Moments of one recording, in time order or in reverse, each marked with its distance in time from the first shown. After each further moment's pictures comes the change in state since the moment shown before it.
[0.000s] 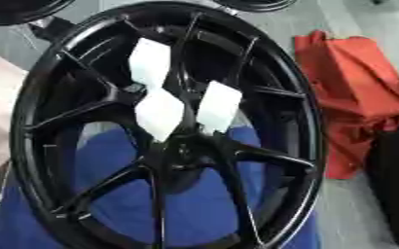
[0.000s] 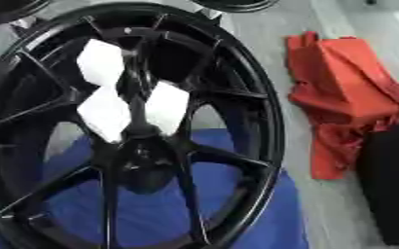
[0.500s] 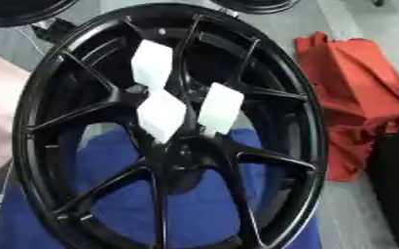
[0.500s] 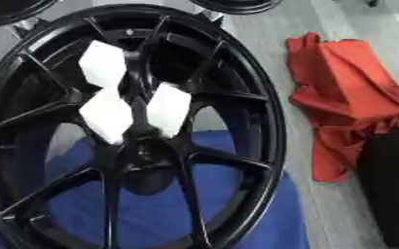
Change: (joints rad) left arm -0.002 0.008 0.001 0.000 -0.011 -0.002 0.001; right arm 0.000 0.001 0.000 -0.002 0.000 0.002 -0.002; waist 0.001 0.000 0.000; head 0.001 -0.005
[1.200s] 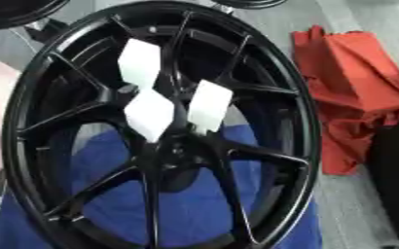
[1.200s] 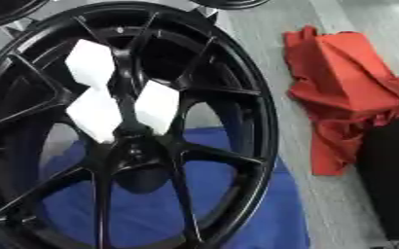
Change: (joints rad) left arm -0.193 0.439 -0.061 0.000 -0.324 -0.005 -0.090; right arm 0.010 0.000 0.000 0.000 0.000 0.000 0.000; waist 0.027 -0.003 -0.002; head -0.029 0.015
